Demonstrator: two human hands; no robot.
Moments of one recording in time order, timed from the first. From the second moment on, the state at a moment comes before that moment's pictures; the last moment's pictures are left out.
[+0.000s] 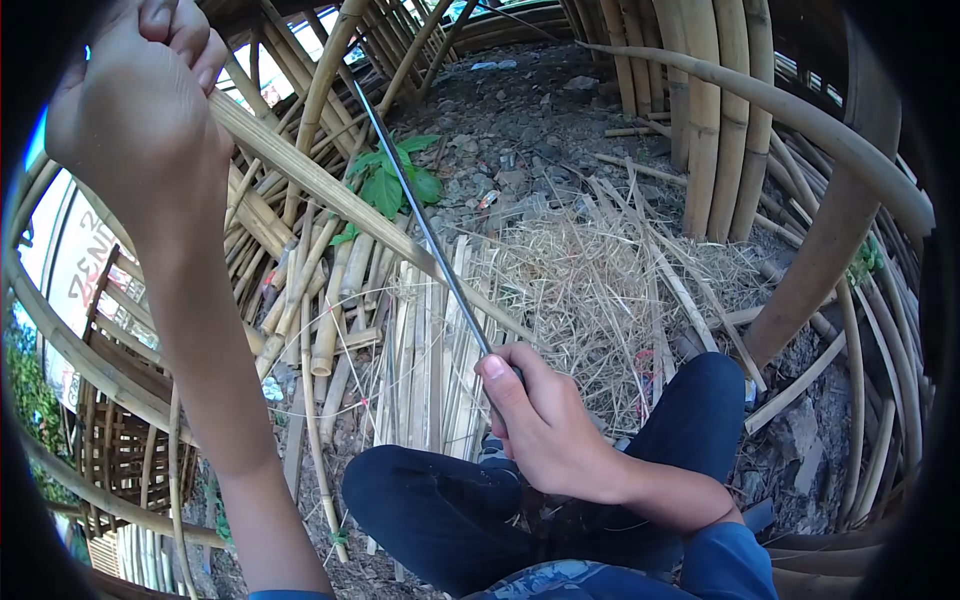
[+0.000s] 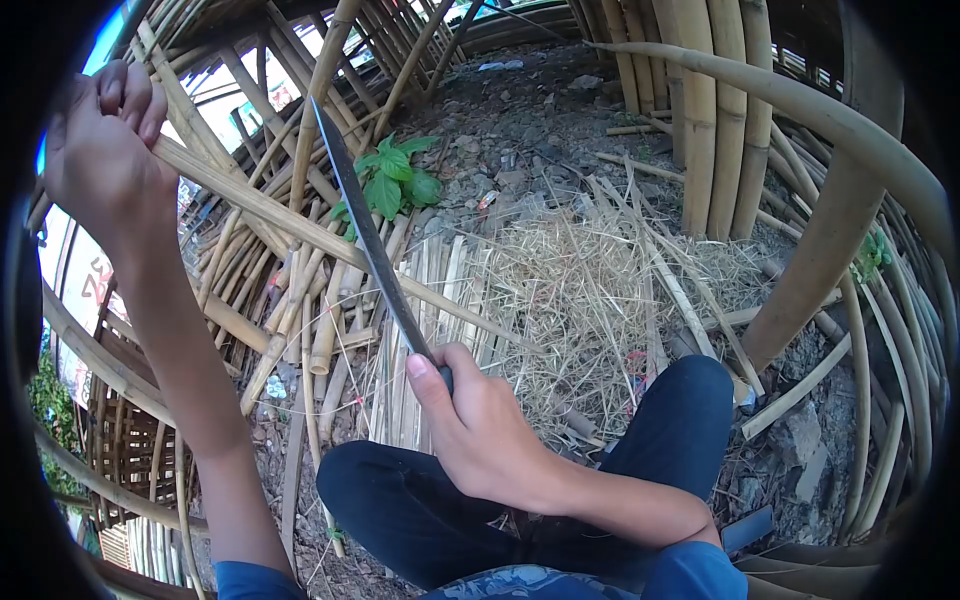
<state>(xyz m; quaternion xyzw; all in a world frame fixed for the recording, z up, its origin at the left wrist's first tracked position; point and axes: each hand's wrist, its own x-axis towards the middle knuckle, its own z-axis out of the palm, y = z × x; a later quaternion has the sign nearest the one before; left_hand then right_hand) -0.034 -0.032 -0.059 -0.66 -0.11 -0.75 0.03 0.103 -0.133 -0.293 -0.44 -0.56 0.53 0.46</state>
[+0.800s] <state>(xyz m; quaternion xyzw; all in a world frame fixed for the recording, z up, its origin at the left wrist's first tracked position) -0.051 -0.062 -0.074 -0.67 -0.04 -0.72 -0.17 0.078 -0.159 -0.308 -0.44 -0.54 0.54 0.48</state>
